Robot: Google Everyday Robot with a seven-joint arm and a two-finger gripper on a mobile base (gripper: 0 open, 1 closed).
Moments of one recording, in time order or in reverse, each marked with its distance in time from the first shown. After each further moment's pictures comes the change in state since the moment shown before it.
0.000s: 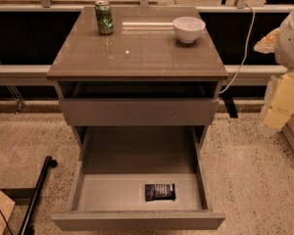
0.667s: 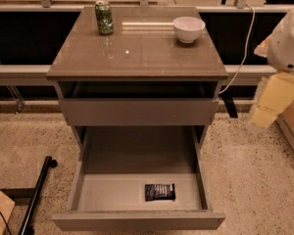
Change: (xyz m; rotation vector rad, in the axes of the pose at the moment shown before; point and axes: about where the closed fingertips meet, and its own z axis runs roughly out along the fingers) arm -0.003 -0.006 0.014 0.008 0.015 0.089
